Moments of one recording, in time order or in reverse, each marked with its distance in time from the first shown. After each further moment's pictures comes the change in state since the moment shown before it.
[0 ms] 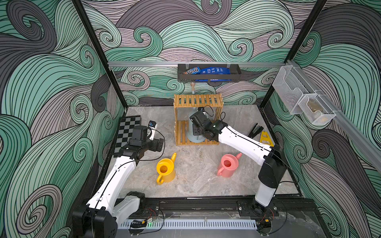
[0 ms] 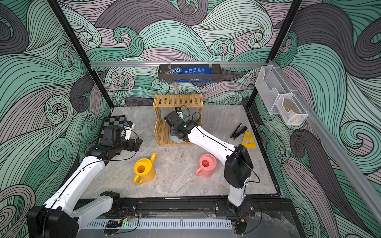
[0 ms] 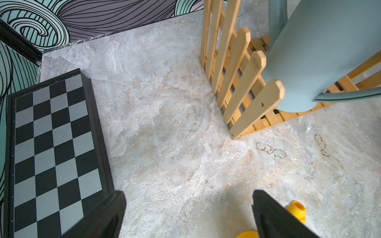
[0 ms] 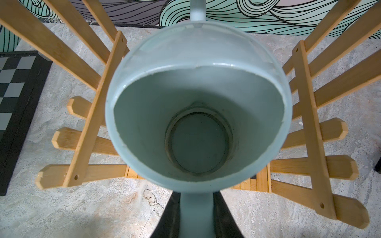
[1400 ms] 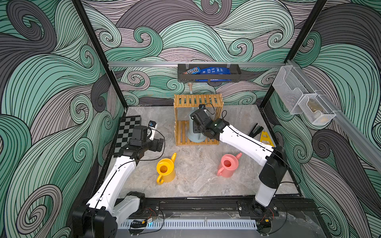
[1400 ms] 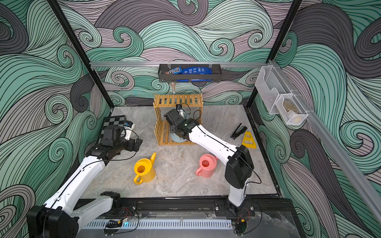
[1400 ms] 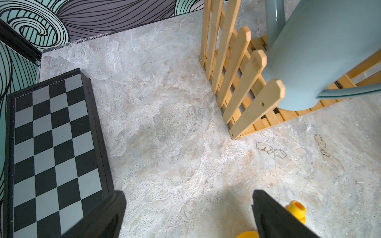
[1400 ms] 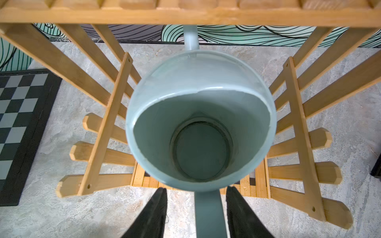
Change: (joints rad) left arm 0.000 0.002 0.000 0.000 0.000 -0.008; right arm 0.002 -0.005 0.053 -0.019 0.011 0.011
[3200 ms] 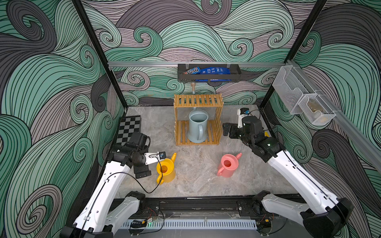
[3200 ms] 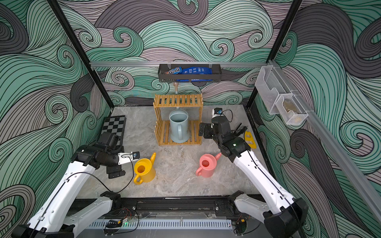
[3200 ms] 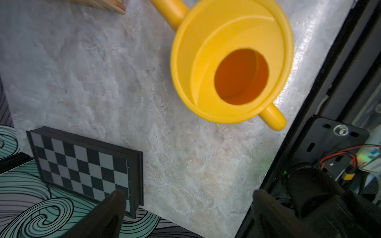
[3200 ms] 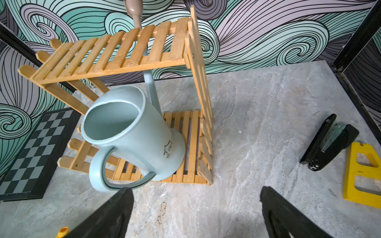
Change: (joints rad) left arm -0.084 -0.108 0.162 -0.834 -0.064 1.026; right arm -0.350 -0.724 -0.610 0.195 -0.246 -0.200
